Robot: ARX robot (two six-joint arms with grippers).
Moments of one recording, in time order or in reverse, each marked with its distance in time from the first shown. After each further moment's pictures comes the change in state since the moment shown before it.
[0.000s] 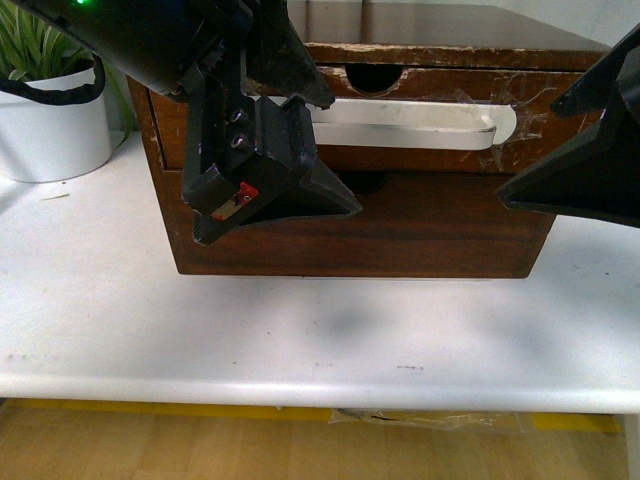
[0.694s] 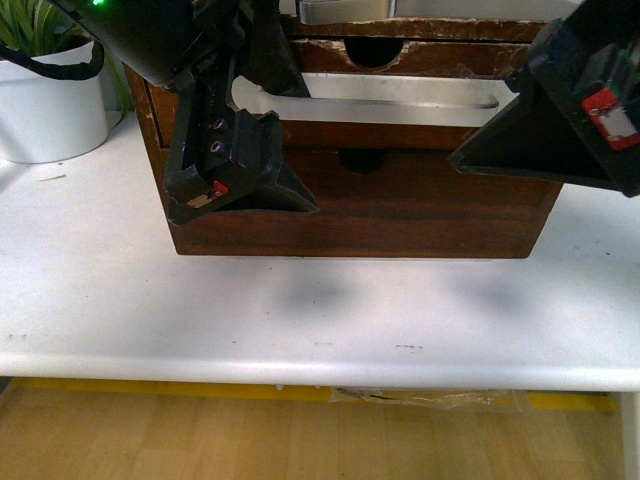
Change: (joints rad) left arm 0.024 0.097 0.103 -0.133 -0.092 0.139; right arm 0.029 0.136 0.095 0.029 -0.003 -0.001
